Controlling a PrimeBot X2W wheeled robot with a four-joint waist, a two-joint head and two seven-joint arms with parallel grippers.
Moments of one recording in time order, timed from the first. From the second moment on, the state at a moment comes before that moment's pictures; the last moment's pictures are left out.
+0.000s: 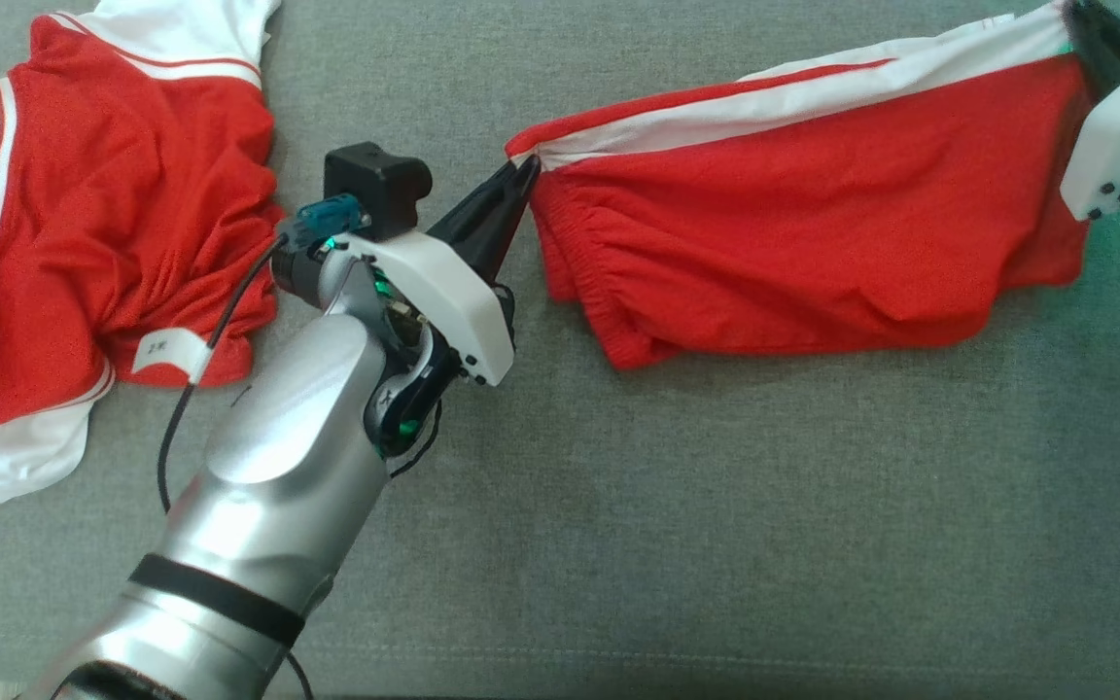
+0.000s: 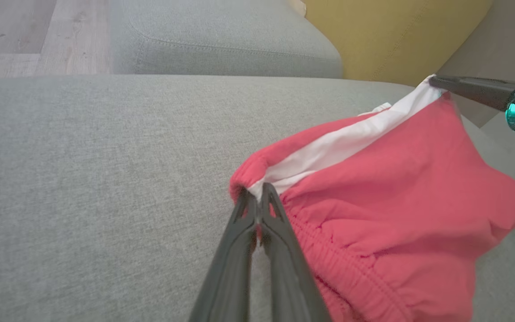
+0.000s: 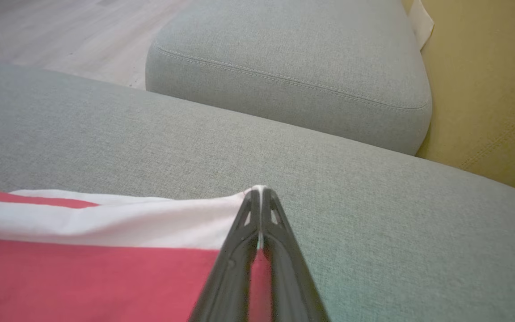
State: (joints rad) left arm -0.73 0.09 -0.65 0.59 -0.58 -0.12 -0.10; right arm -0.88 -0.49 0.39 0.68 0.40 0.13 0.21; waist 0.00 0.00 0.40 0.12
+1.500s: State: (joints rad) left arm -0.02 0.06 -0.48 -0.01 -0.18 0.18 -0.25; right arm -0.69 -0.43 0.18 1.08 0.47 0.13 0.08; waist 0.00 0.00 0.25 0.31
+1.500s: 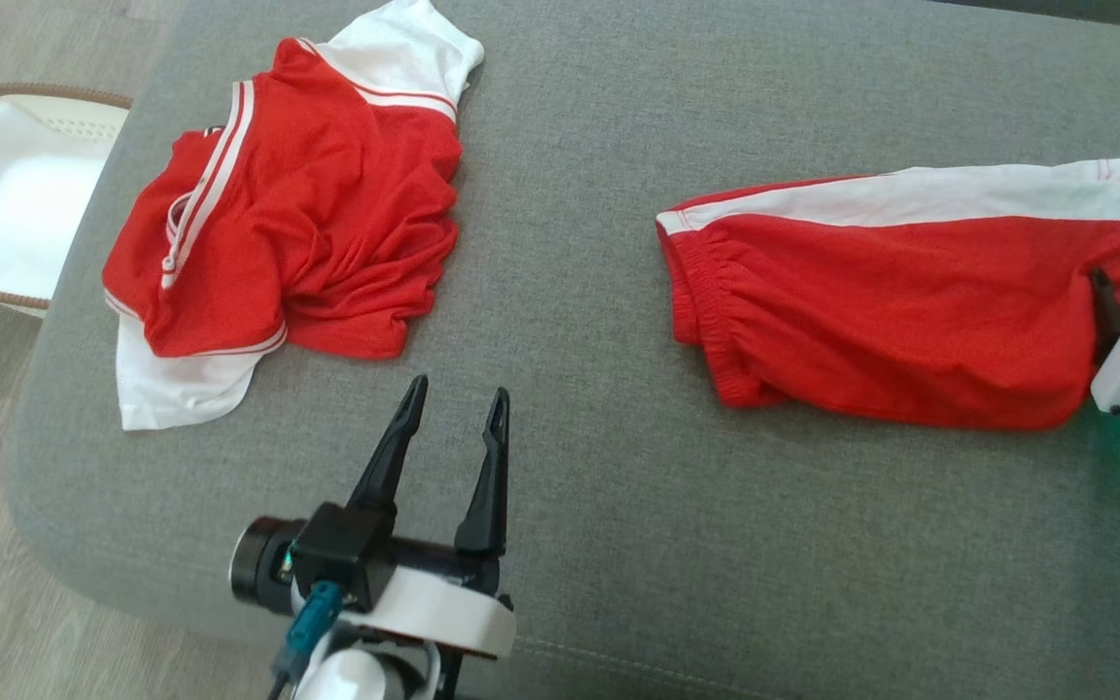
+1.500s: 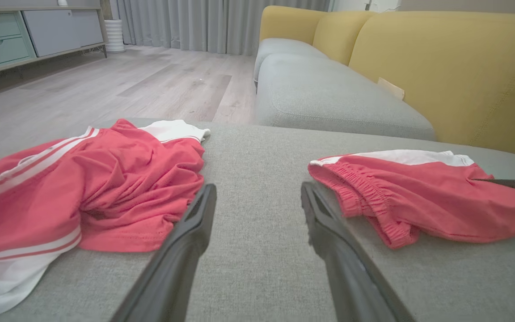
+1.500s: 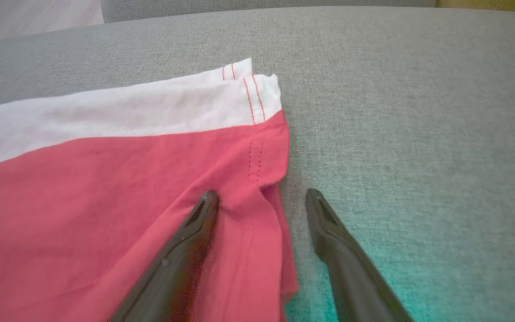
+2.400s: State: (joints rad) left arm -0.01 0.06 -0.44 0.02 -0.16 0.17 -0.25; right arm -0.78 -0.52 0.23 1.15 0.41 0.13 0.04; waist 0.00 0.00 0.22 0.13
